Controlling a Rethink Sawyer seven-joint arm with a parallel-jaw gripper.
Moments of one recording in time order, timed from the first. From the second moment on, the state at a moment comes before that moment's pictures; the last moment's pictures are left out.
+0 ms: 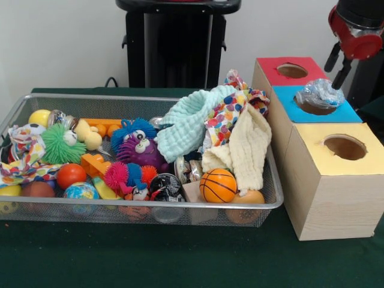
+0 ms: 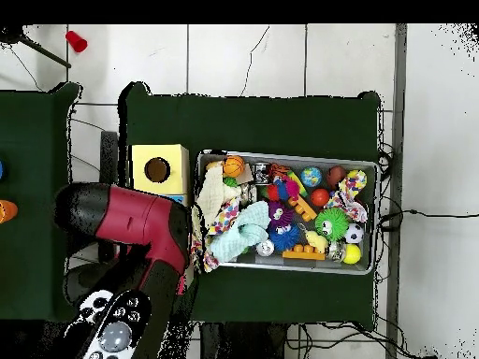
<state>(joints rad) 0.46 -0.46 -0.55 1.44 0.54 0.98 3.03</state>
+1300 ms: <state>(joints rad) 0.46 -0.42 -0.57 1.43 0.54 1.01 3.03</state>
